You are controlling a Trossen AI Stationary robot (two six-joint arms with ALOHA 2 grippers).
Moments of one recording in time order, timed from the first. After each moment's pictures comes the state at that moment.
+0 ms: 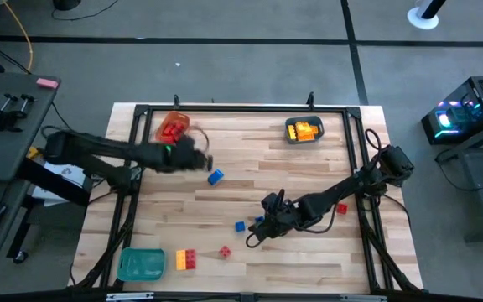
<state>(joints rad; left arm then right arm) 0.07 1.28 0.80 -0.63 -0.54 -1.16 0.43 1.79 1.15 -0.38 0.31 1.29</state>
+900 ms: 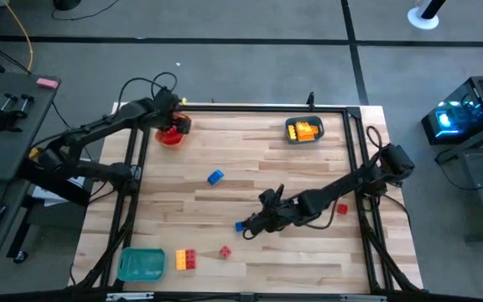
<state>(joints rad) 0.81 1.23 0.85 -0.70 -0.08 -0.48 0.40 1.76 1.15 -0.24 0.28 1.33</state>
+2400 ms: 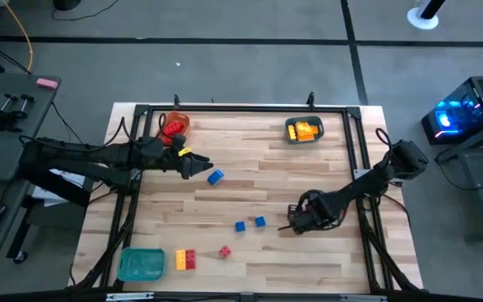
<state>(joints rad) 0.01 0.89 0.60 0.00 -0.11 -0.91 0.48 1.65 0.87 -0.81 0.06 2.17</state>
